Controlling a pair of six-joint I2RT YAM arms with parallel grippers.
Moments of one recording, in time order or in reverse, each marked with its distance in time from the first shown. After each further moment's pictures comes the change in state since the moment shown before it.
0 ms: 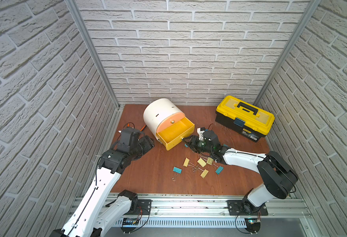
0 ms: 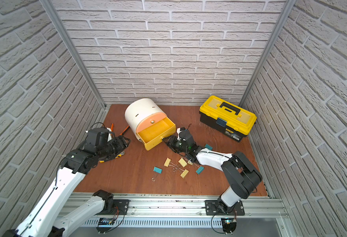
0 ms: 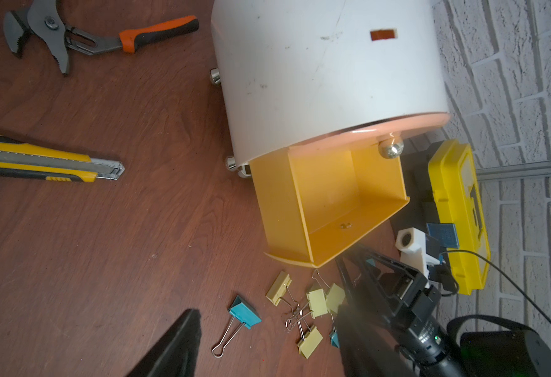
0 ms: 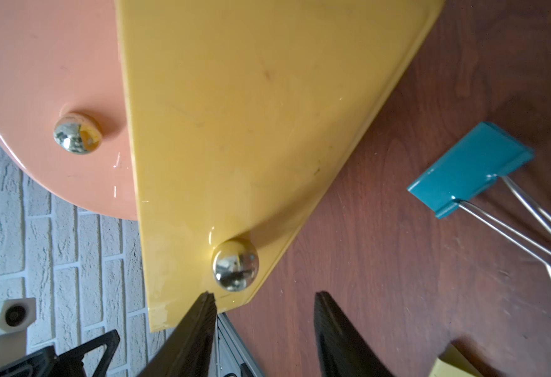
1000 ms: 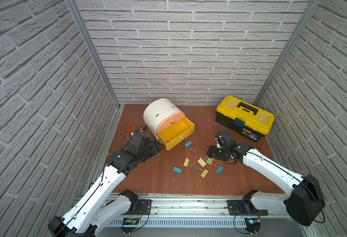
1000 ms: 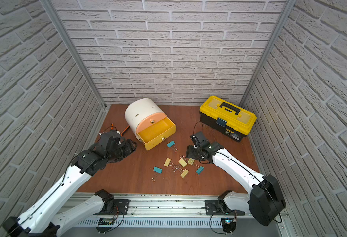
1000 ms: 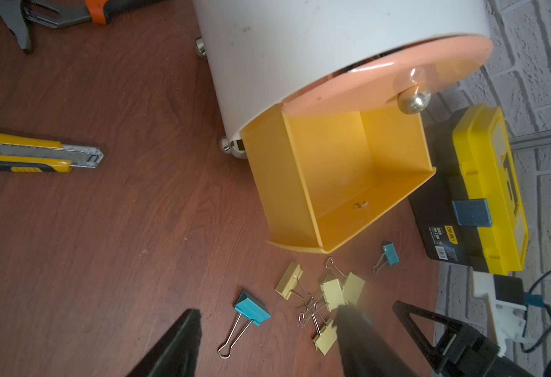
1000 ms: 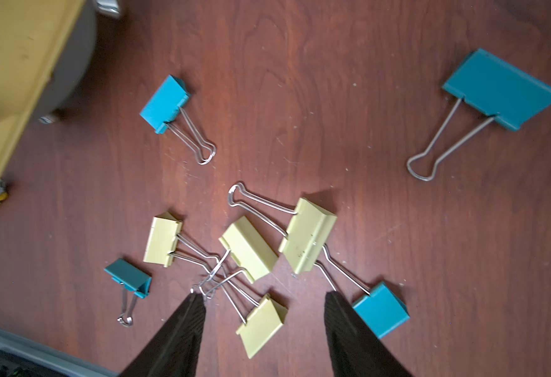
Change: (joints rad) left arm -0.189 0.024 -0.086 0.073 -0.119 -0.051; right arm -0.115 -0.295 0.098 -1.044 0.277 -0.542
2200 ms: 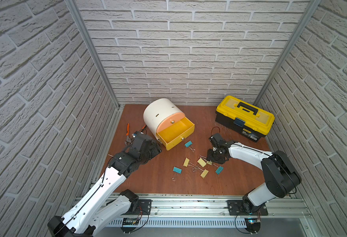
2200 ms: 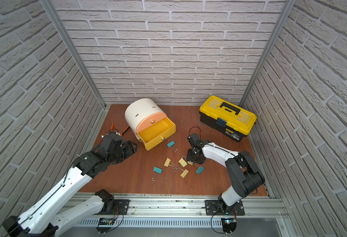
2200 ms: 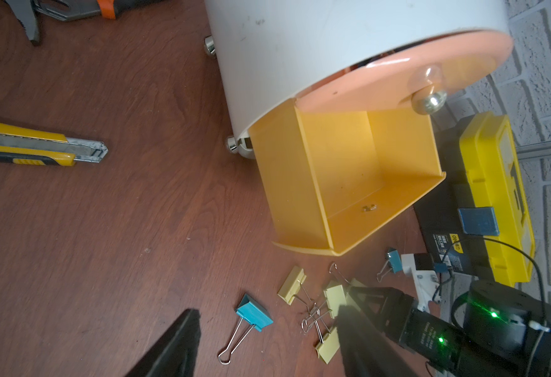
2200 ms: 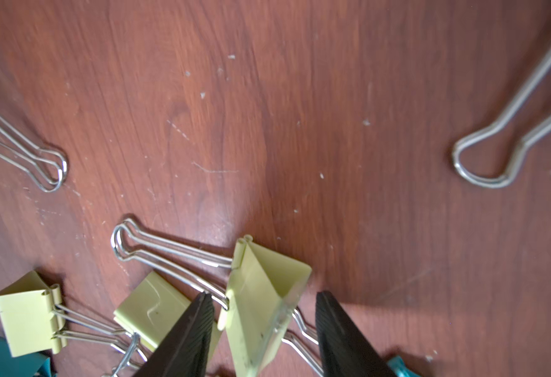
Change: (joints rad) left arm -0.027 -0.020 -0.042 0.023 -0.043 -0.043; right arm -0.064 0.314 -0.026 0.125 -0.047 0.045
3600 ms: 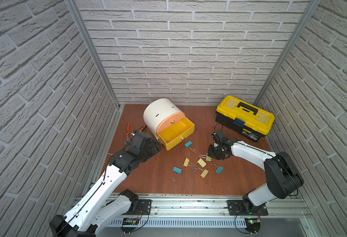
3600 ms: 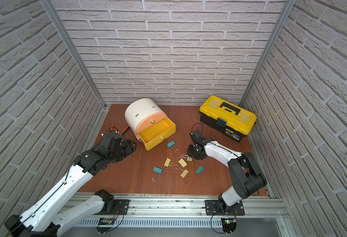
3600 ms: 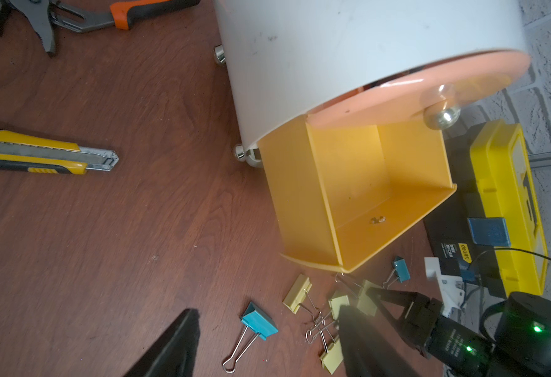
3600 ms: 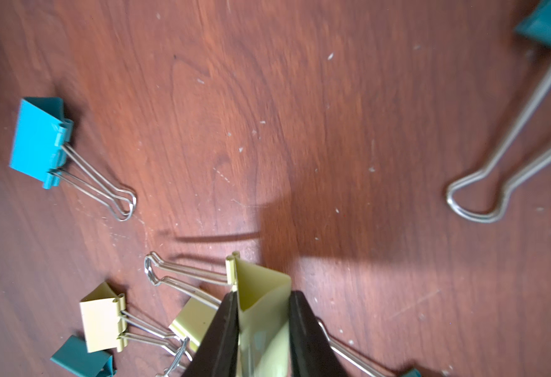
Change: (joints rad) left arm 0.052 0.027 0.010 0.001 0.010 0.024; right arm -0.050 -0.040 0.037 0.022 -0.048 0.020
